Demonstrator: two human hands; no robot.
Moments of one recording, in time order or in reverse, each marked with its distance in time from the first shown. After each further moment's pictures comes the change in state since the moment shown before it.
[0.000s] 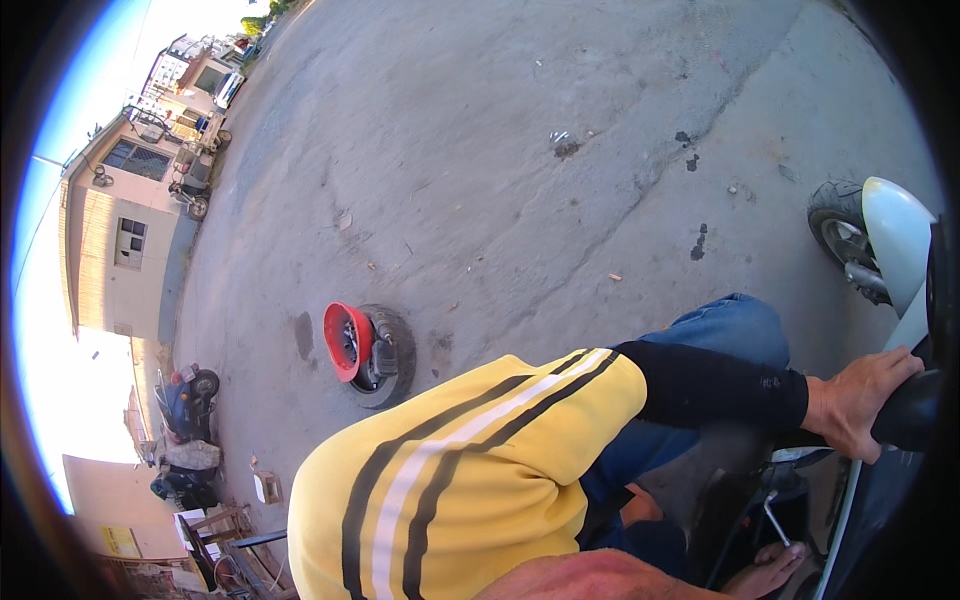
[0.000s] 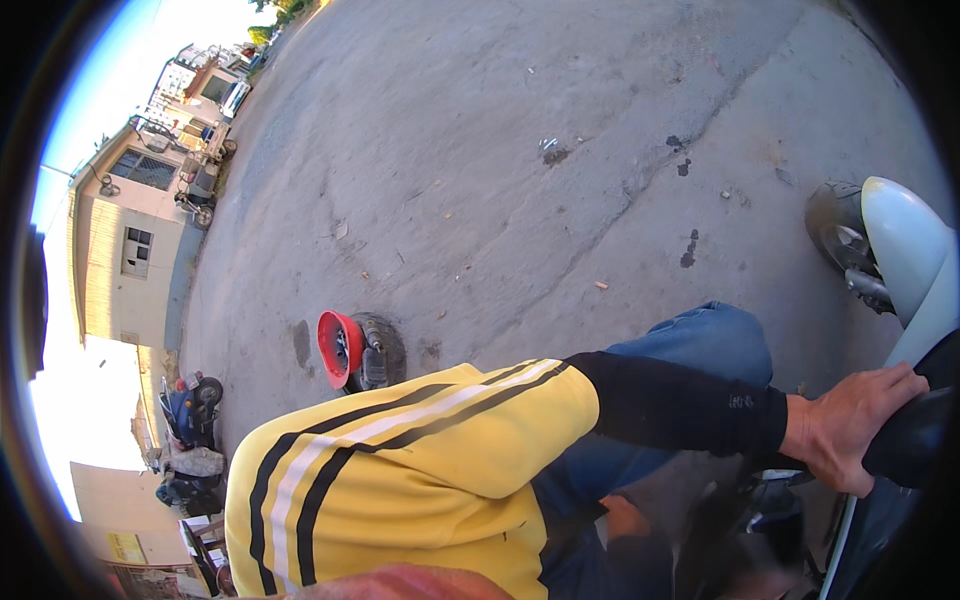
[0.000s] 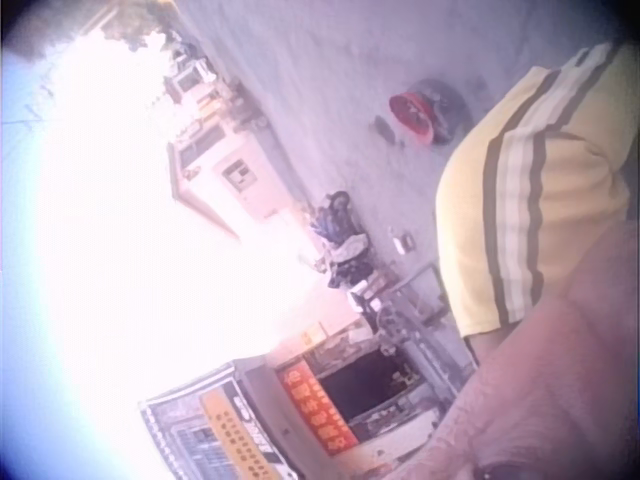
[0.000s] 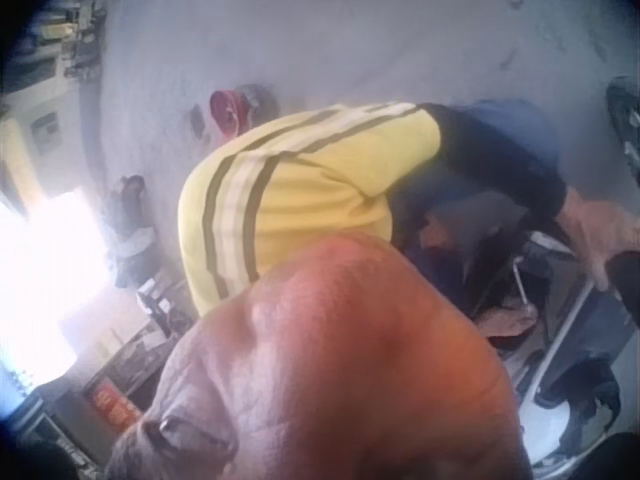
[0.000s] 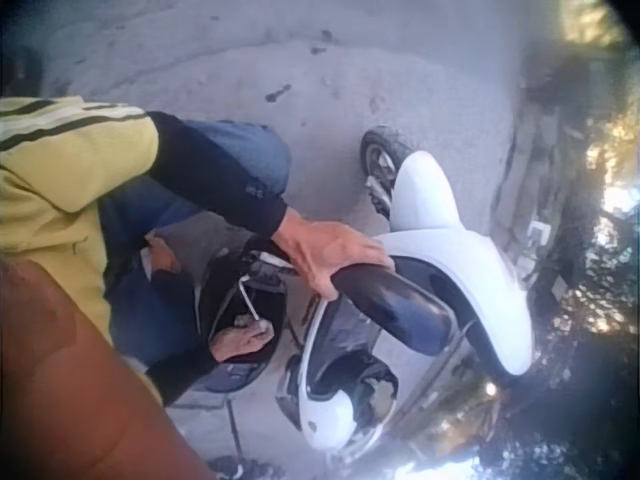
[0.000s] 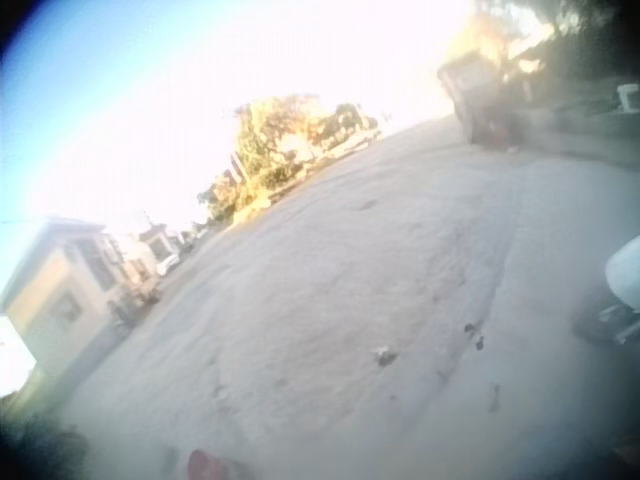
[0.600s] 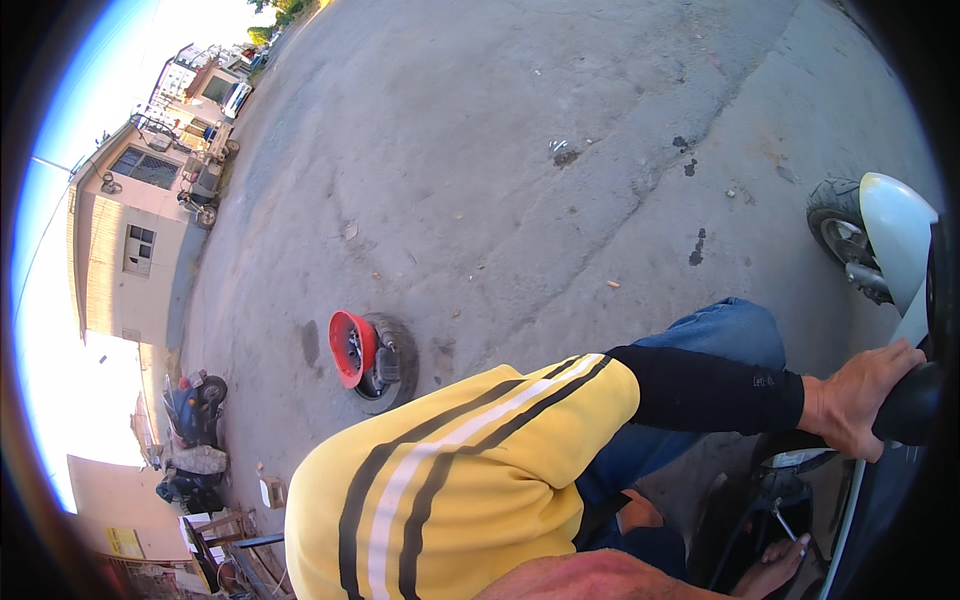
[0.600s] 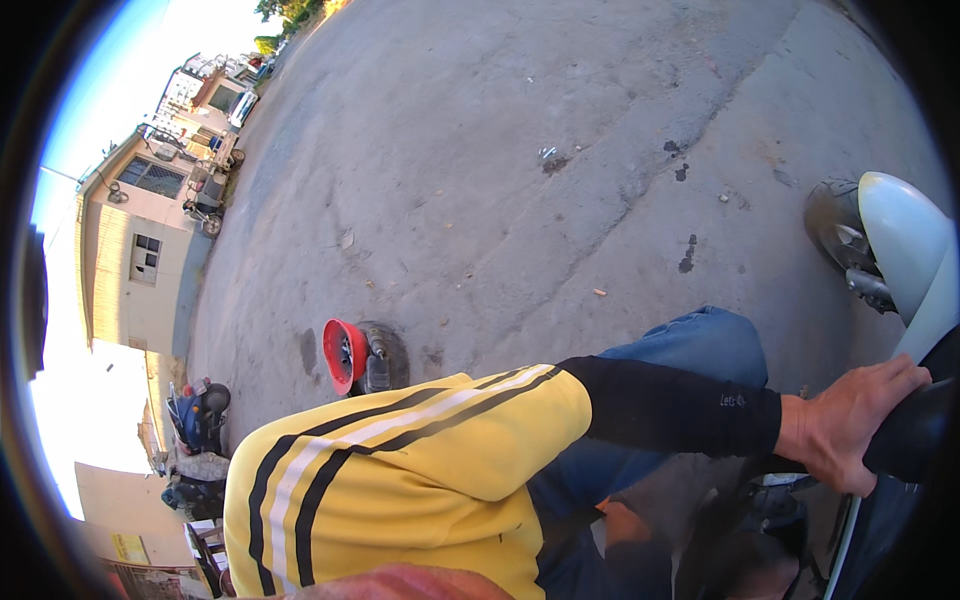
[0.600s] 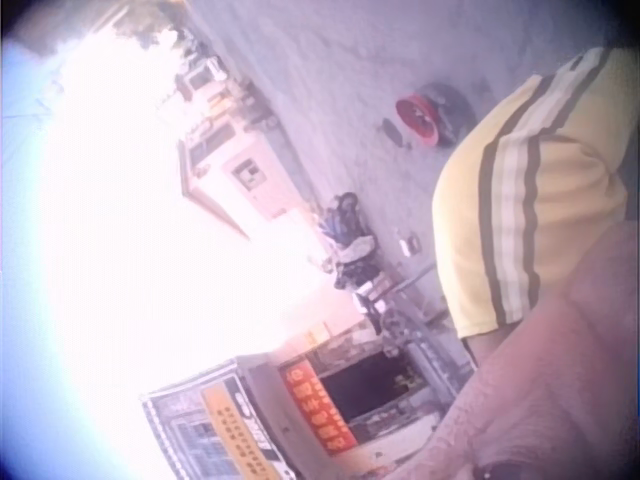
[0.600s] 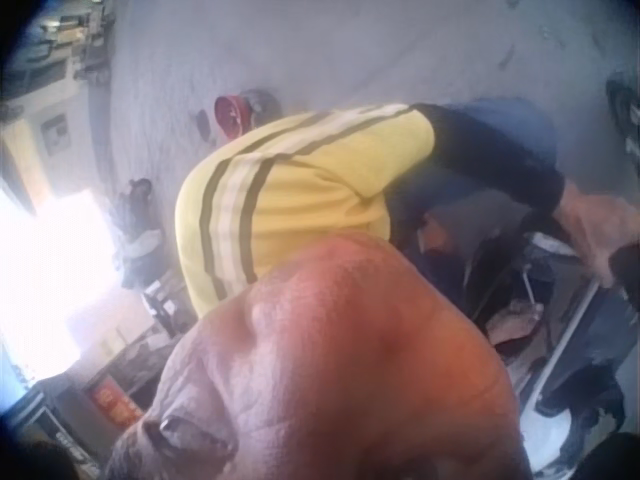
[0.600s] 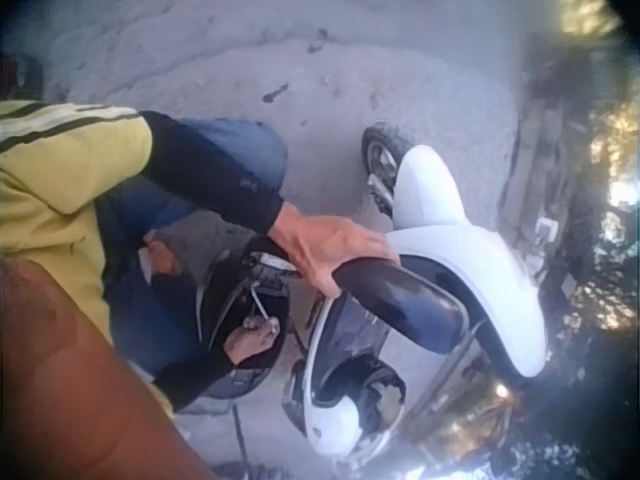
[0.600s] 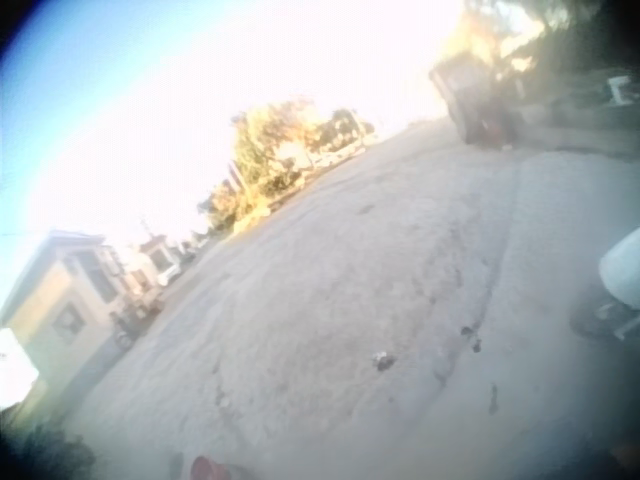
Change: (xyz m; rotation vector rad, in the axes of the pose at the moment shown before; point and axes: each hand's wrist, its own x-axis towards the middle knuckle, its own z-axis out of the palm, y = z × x) left_hand 0.005 -0.003 0.000 -0.013 0.020 0.016; right_hand 0.077 0.111 -0.028 0.421 -0.298 0.042
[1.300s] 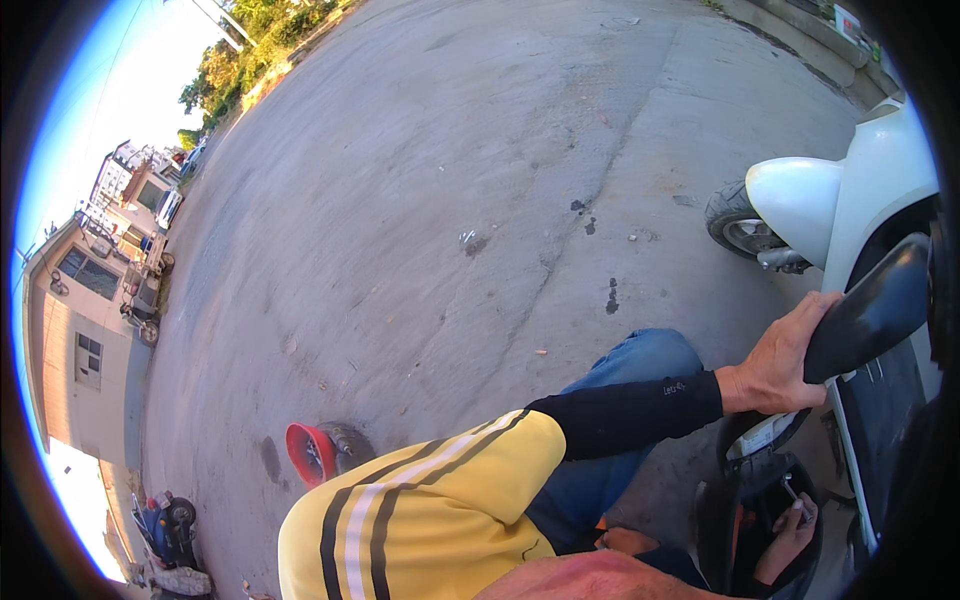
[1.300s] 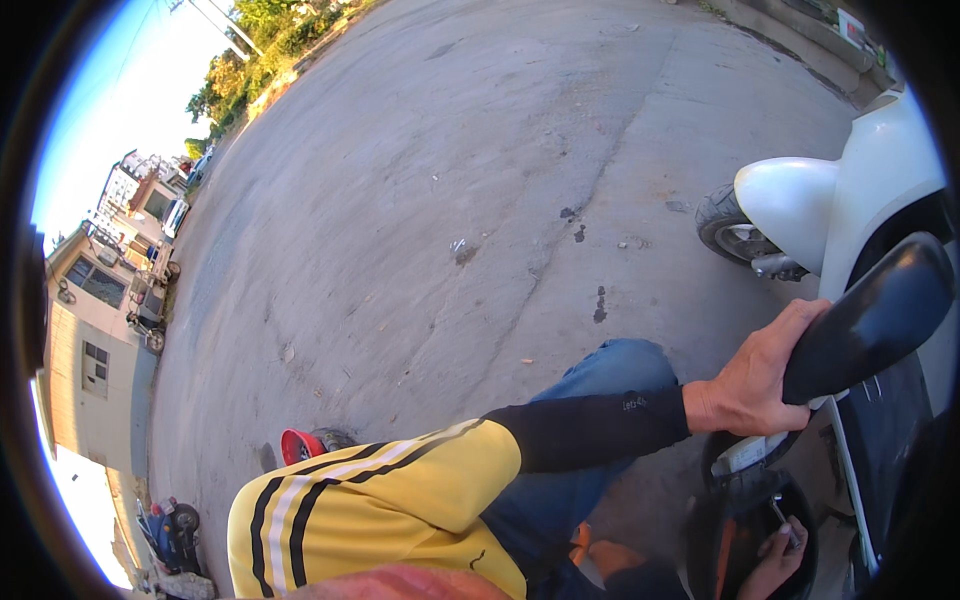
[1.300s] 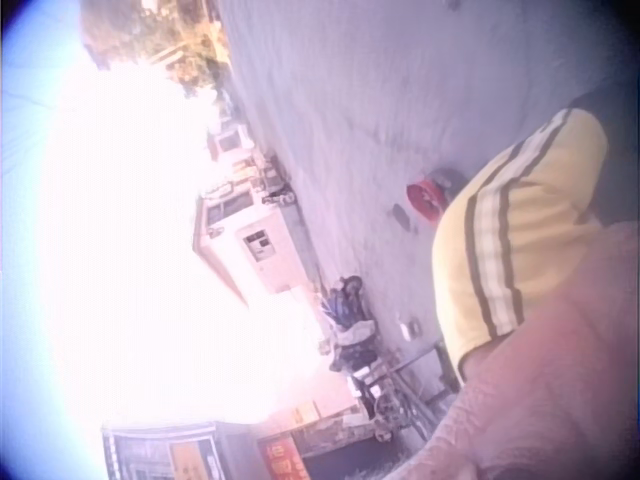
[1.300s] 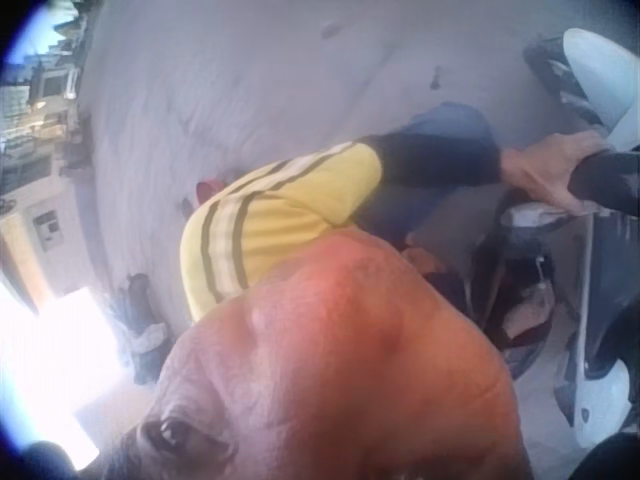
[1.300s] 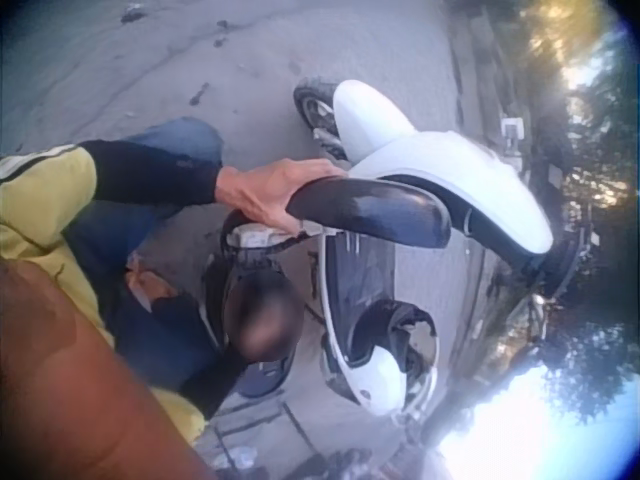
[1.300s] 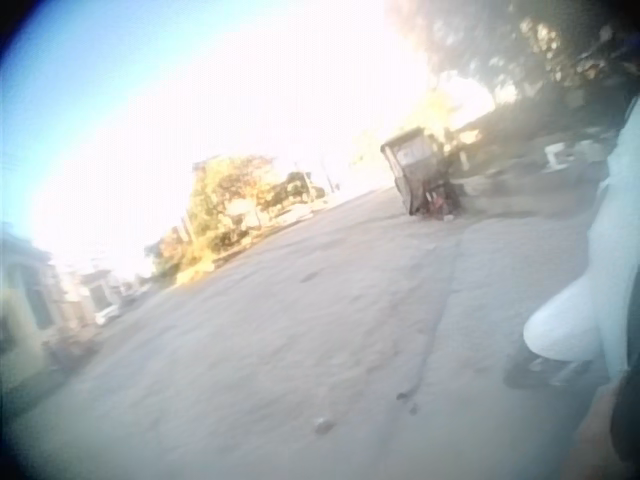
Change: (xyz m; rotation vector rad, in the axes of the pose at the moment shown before) left_hand 0.009 0.042 -0.021 -0.074 -0.114 -0.146; right_hand -0.026 -0.030 0.033 -0.033 0.362 -0.034
